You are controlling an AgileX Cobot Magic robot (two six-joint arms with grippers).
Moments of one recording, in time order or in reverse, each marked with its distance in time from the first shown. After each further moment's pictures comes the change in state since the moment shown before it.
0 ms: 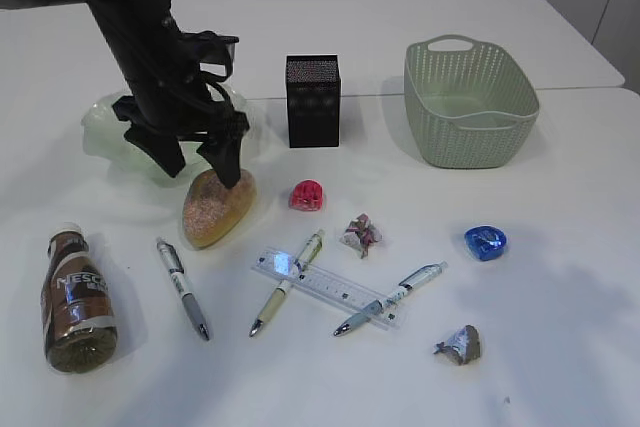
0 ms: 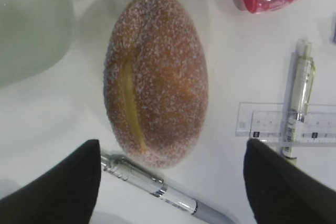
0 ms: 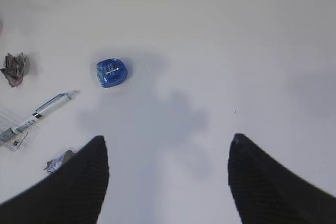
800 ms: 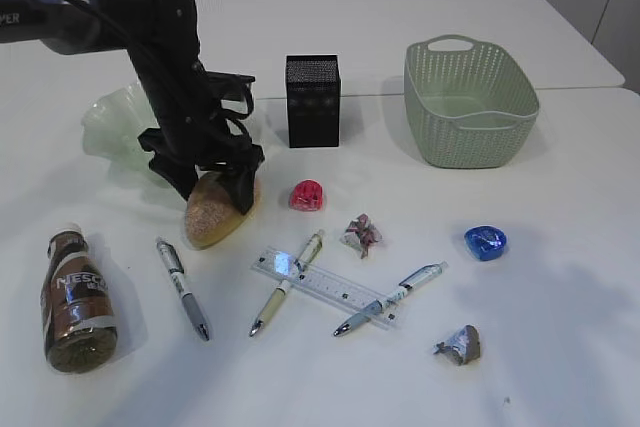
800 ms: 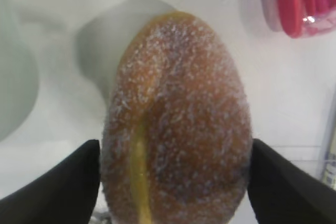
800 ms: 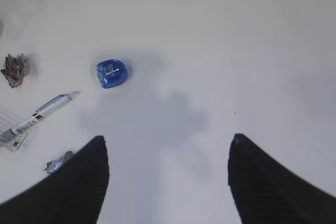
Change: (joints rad) left arm 0.000 0.156 -0.079 0.000 -0.027 0.000; right arm 0.000 0.000 0.000 0.000 -0.005 0.000
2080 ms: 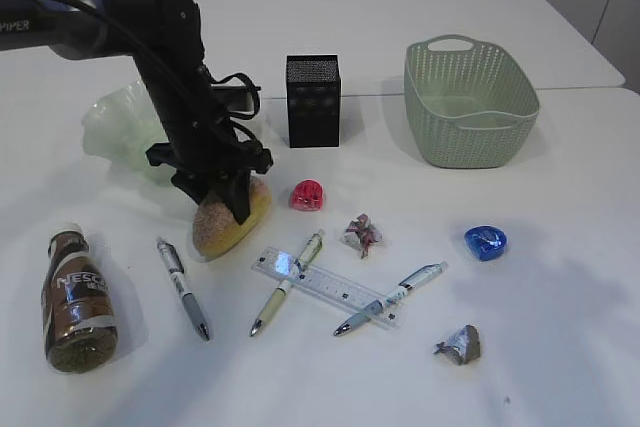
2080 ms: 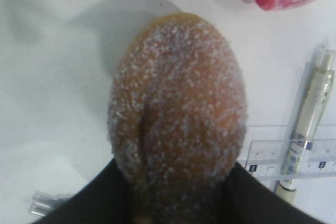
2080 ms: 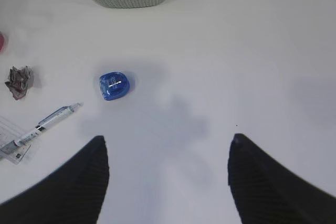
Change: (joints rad) left arm 0.000 0.028 -0.020 -0.099 0.073 0.000; right arm 0.000 0.000 0.000 0.000 -0.037 0.000
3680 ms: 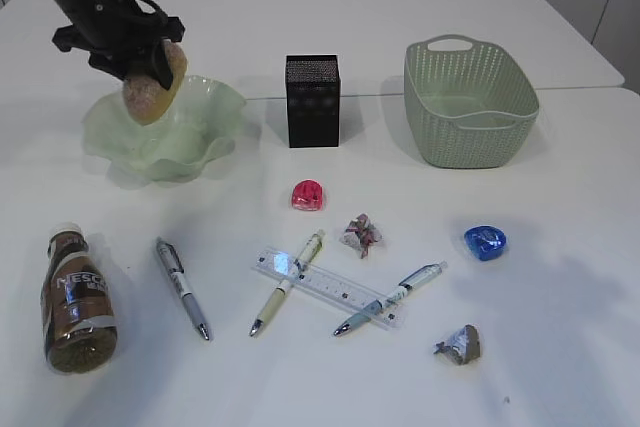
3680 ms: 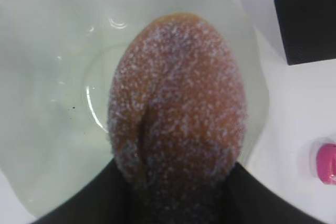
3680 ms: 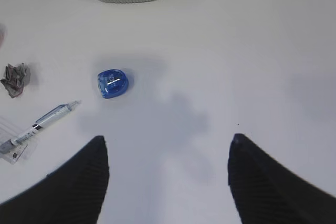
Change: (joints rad) left arm 0.226 -0.014 -0.324 0.062 -0.061 -0.056; right arm 0.000 0.035 0.000 0.000 -0.015 0.000
